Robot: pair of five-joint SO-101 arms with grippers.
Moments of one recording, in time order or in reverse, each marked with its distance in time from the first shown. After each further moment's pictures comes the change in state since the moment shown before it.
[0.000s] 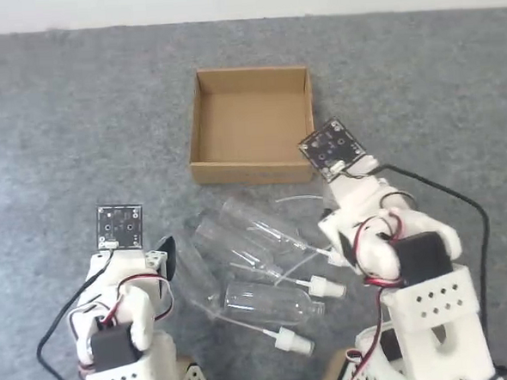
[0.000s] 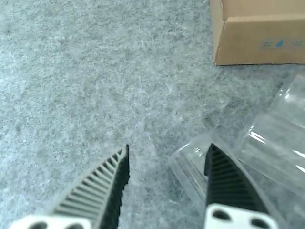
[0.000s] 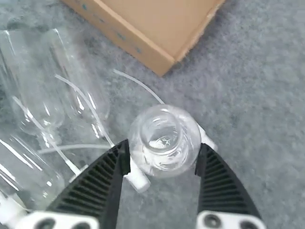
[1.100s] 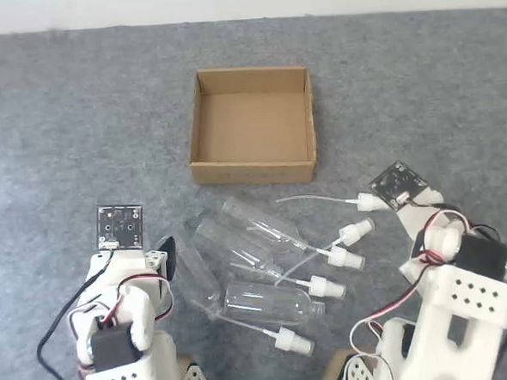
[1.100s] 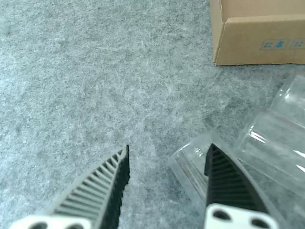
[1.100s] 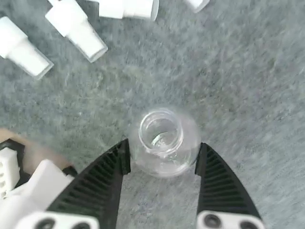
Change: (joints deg) left arm 0.0 0.0 0.0 0.0 0.0; right arm 36.9 -0.8 10.7 11.1 35.4
